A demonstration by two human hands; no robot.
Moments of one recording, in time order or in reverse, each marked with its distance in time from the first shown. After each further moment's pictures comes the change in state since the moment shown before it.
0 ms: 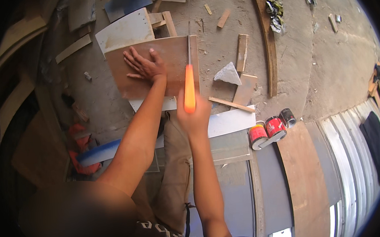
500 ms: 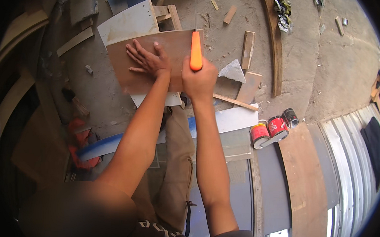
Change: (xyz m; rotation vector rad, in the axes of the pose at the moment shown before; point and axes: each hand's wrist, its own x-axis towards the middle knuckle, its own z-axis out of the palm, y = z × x) left_hand 0.002 0.004 -0.002 0.000 -0.017 0.012; right_hand 0.070 0.000 0.024 0.023 0.053 0.024
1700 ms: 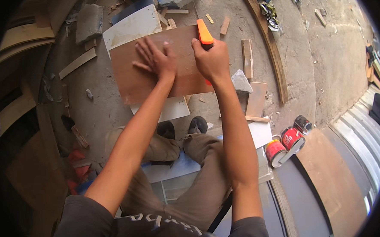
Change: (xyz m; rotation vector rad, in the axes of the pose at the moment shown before) left_hand -0.006 -0.029 0.012 -0.196 -0.024 0.284; right_hand -0.004 0.045 0.003 0.211 -0.107 -0.176
